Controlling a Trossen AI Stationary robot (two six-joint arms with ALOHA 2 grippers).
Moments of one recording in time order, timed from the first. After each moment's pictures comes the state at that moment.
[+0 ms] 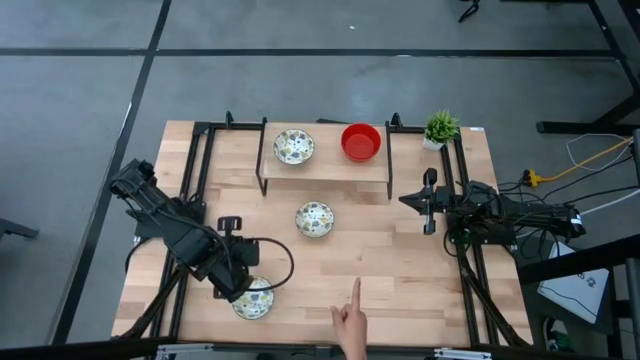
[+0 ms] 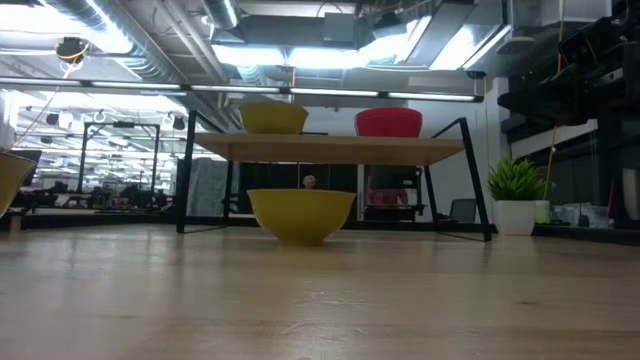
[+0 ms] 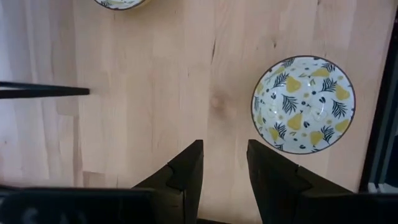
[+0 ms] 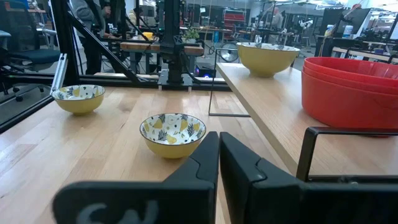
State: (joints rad) left arm -0.68 1.58 1.64 -1.54 -0.24 -0.75; right arm -0.07 0.05 0.01 0.02 0.02 -0.08
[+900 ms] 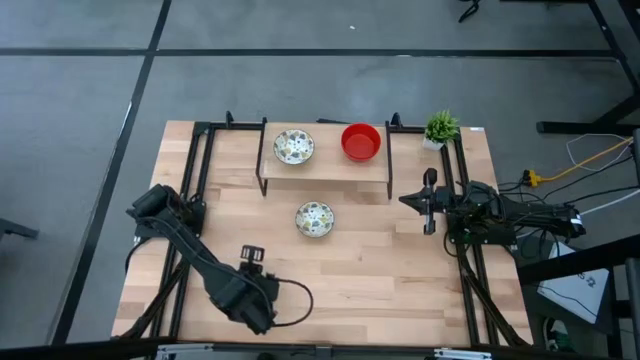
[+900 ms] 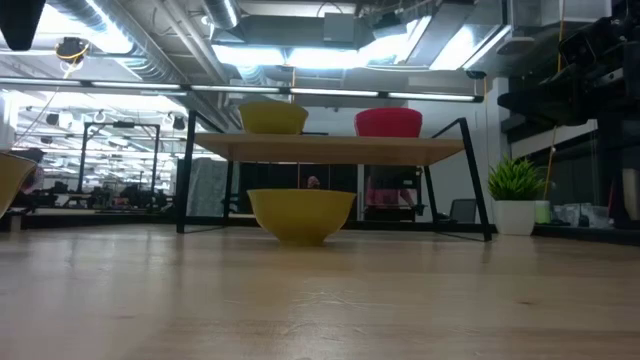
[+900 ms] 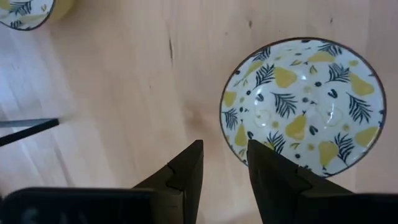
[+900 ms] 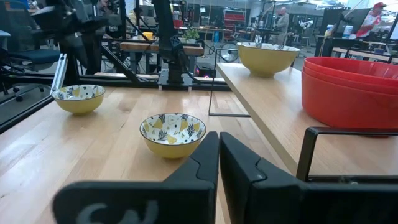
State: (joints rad) left arm -0.73 1.87 1.64 -1.44 -0.22 -0.61; right arm -0.07 0.05 0.01 0.02 0.02 -0.08
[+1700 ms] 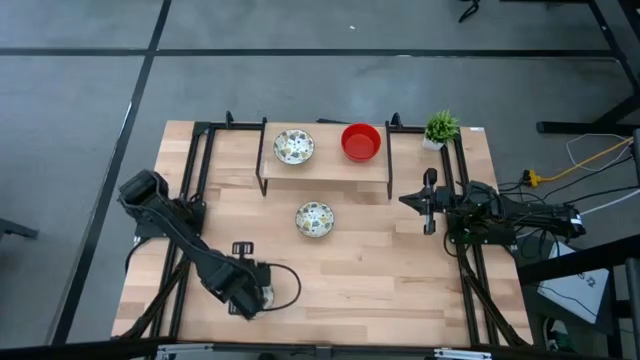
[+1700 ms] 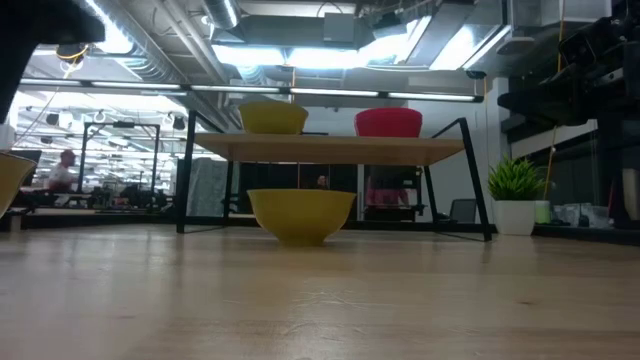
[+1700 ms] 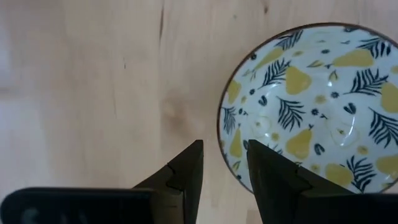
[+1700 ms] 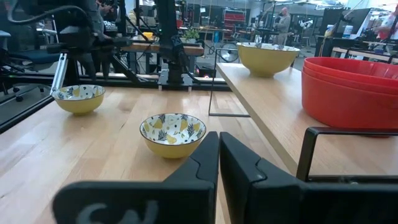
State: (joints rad) left arm -0.72 1.71 1.28 -1.11 -0.19 -0.78; right arm -0.07 0.05 0.01 0.02 0.02 -0.08
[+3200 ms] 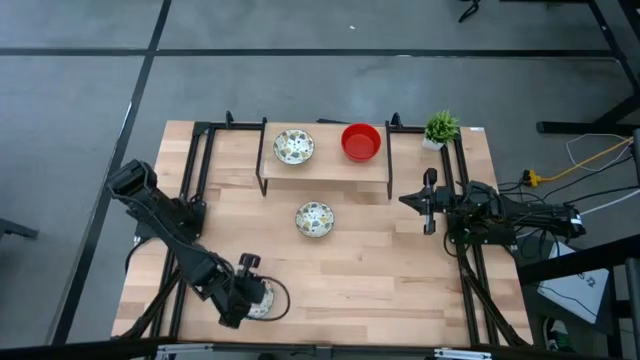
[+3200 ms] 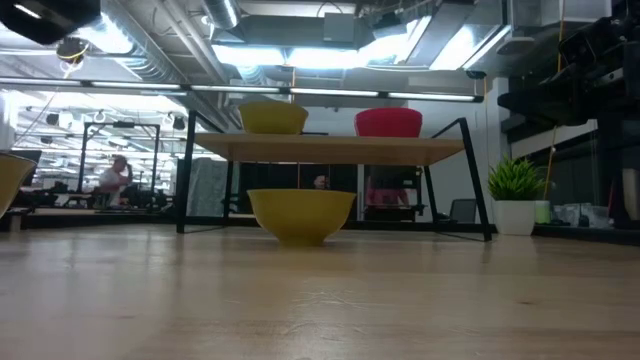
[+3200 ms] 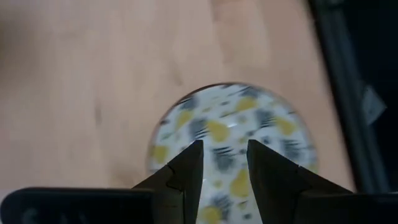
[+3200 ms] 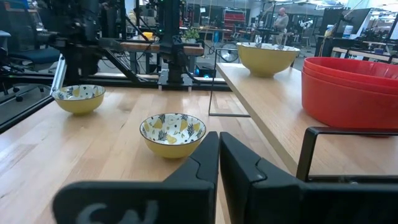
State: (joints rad) left arm -0.80 1.57 1.10 -0.72 -0.24 -0.56; right arm -0.07 0.05 0.01 0.02 0.02 -0.08
